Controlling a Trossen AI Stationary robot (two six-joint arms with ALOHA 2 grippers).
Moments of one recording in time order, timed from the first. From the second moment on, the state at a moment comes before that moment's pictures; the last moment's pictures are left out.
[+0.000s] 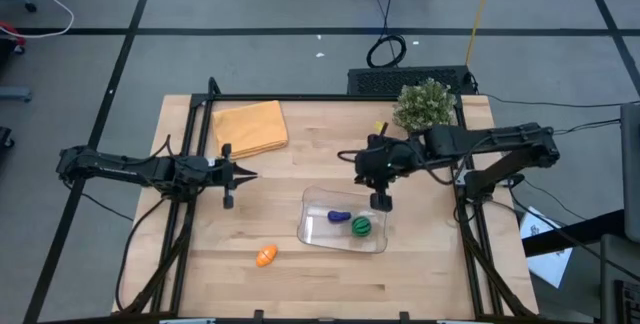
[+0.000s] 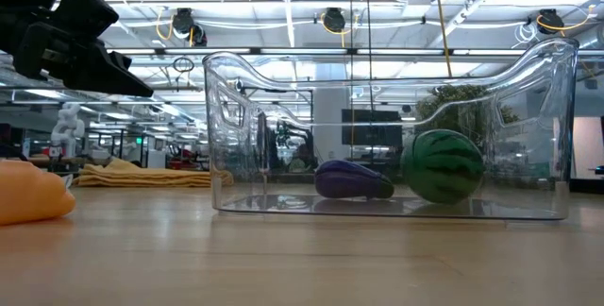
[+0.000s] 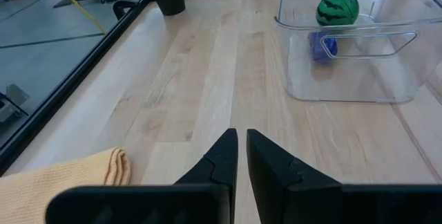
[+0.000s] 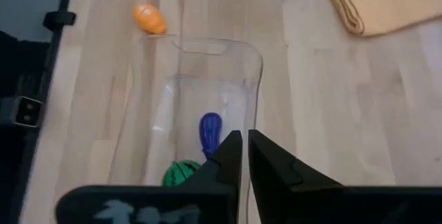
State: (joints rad) left arm -0.08 0.41 0.17 -0.15 -0.22 0.10; right arm 0.12 1.46 1.50 -0.95 0.03 0.14
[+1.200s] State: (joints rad) left arm -0.08 0.41 0.17 -0.15 -0.24 0.10; right arm 0.09 0.95 1.00 -0.48 0.10 0.12
